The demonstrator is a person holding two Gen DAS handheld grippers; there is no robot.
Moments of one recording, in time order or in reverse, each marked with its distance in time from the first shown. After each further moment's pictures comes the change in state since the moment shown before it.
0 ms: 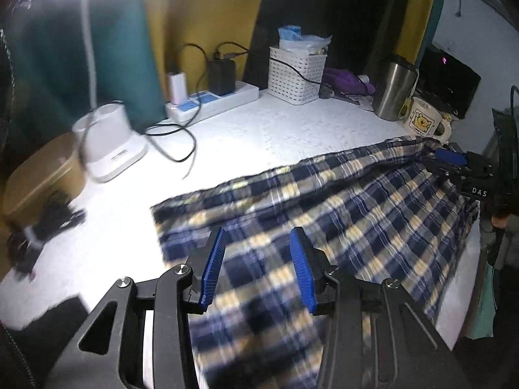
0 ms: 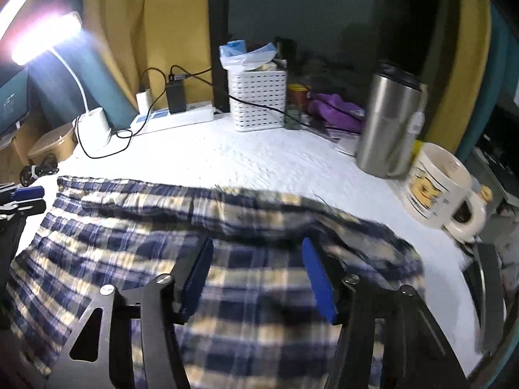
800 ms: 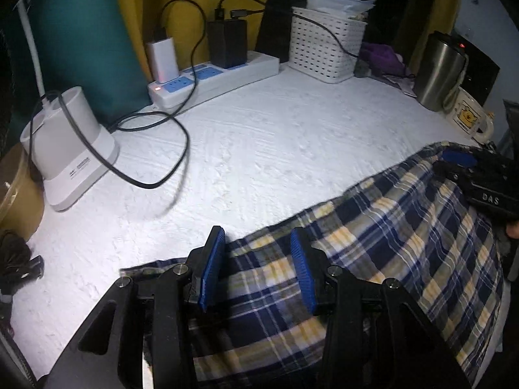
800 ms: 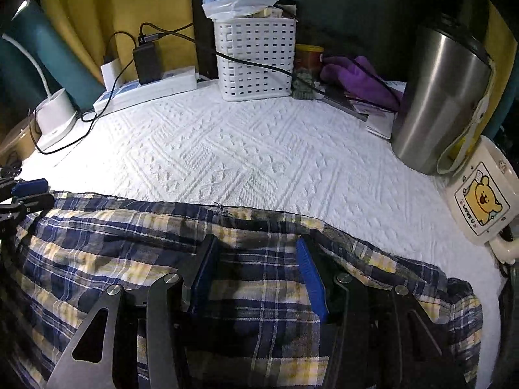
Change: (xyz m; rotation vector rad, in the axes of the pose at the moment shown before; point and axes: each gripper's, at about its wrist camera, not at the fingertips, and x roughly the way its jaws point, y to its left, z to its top) left arm 0.096 0.027 0.033 -0.004 0.097 0.042; right arm 0.097 -0.004 0.022 0.022 0.132 -0.035
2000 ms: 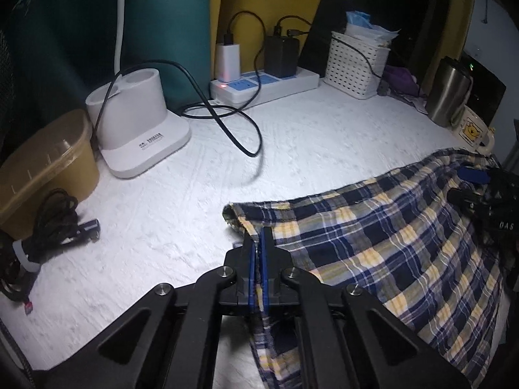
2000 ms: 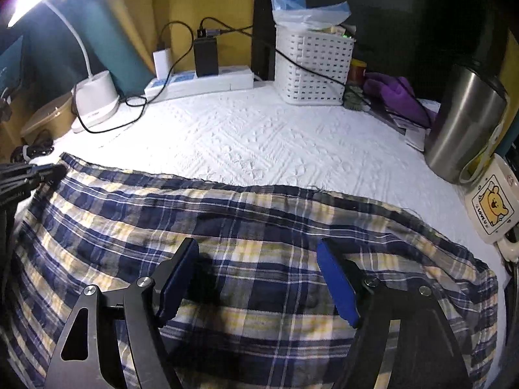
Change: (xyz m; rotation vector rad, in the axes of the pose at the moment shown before) left arm -0.035 0.061 -0.035 -0.054 -0.065 0.041; right arm -0.024 0.065 -0.009 -0.072 0.003 0.062
